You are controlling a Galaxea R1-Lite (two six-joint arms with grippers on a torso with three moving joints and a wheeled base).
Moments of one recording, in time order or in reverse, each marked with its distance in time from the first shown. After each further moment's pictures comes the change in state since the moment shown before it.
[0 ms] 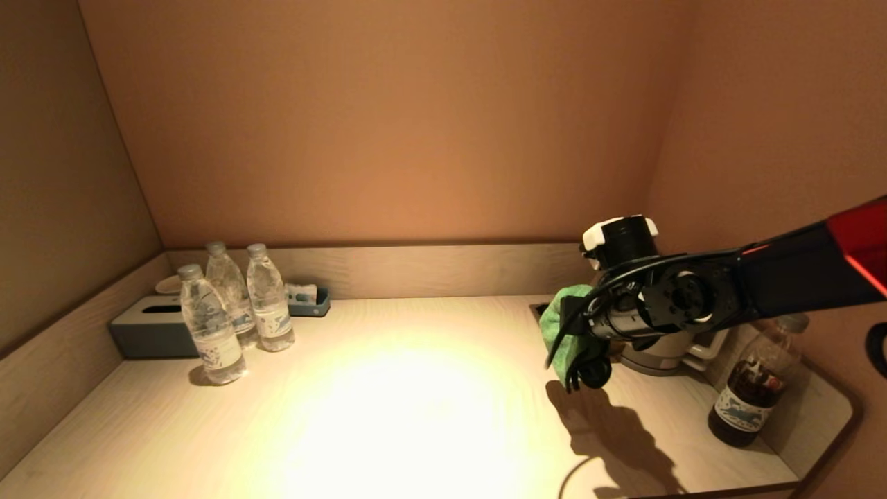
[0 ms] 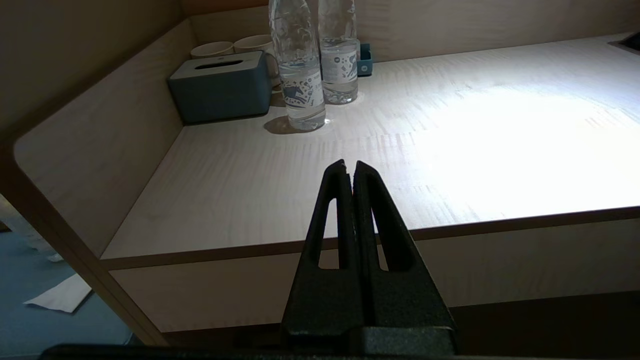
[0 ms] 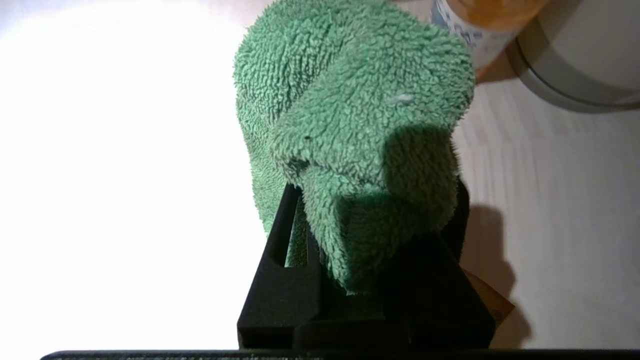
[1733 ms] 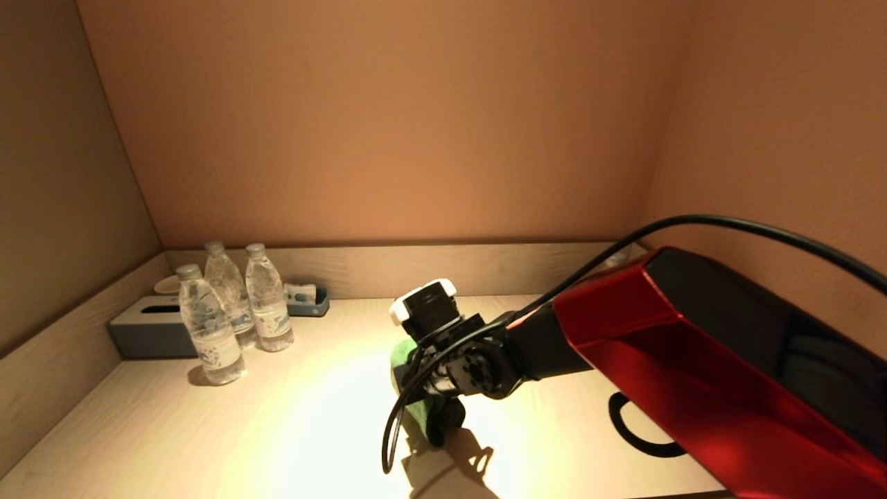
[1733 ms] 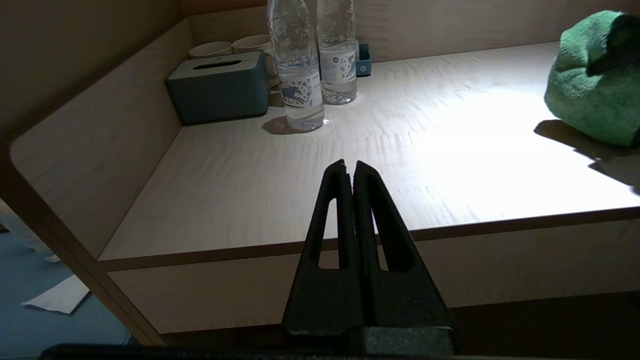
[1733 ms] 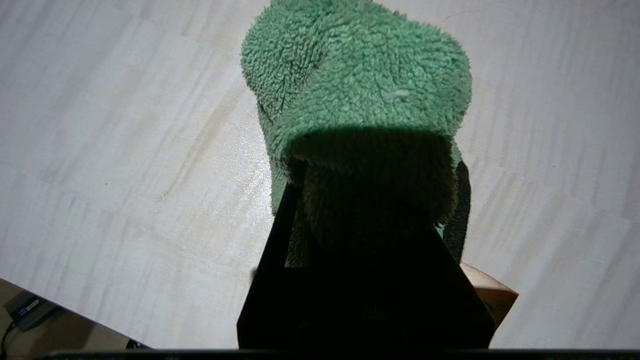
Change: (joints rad) left arm 0.000 0.000 0.000 0.000 0.000 0.000; right arm 0.479 0.360 -0.293 -0.019 -0.003 -0.084
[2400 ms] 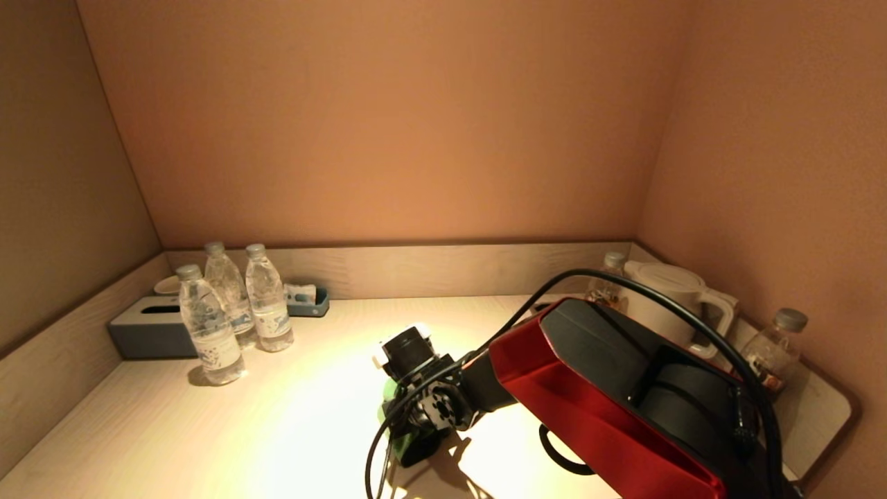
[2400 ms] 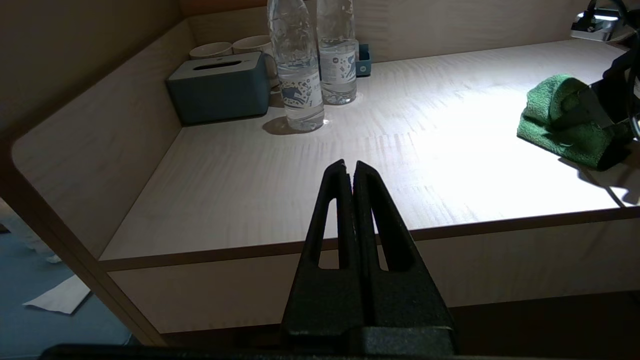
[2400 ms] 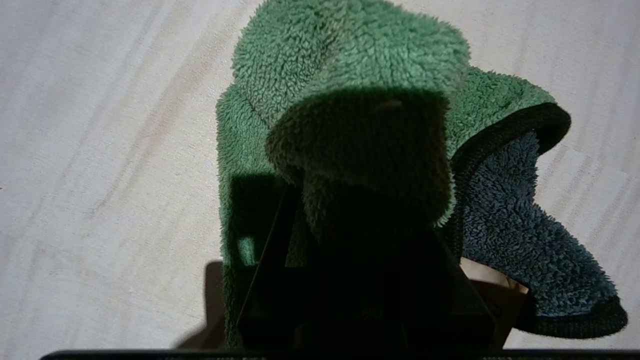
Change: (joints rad) left arm 0.000 0.000 0.000 0.000 0.000 -0.001; right arm 0.030 0.194 -0.076 -0.007 -0.001 0.007
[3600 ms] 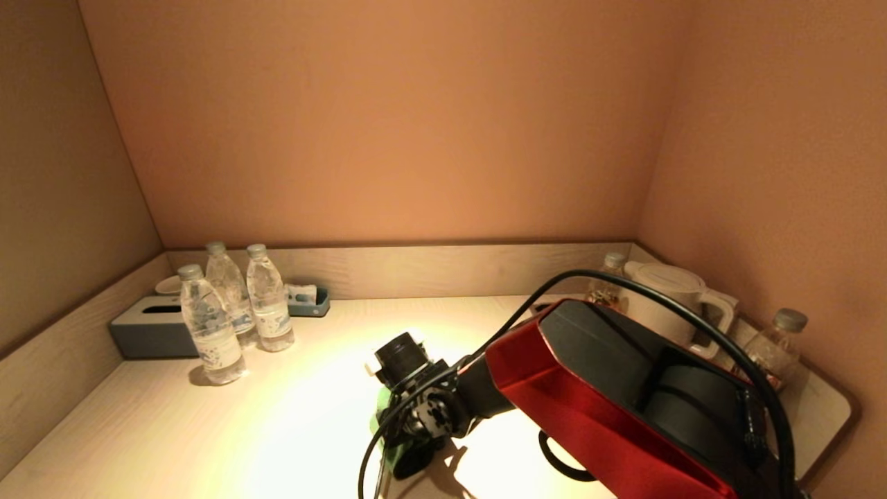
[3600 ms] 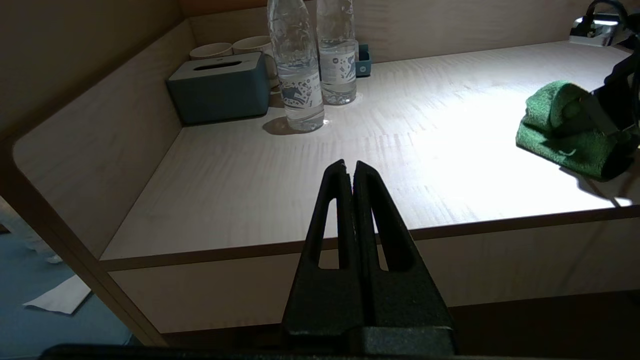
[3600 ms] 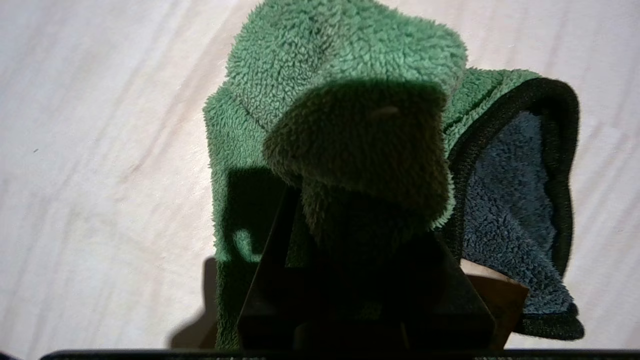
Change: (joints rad) left arm 0.000 0.000 0.000 0.000 0.000 0.001; right arm -0.017 -0.023 0.022 0.009 -0.007 0.004
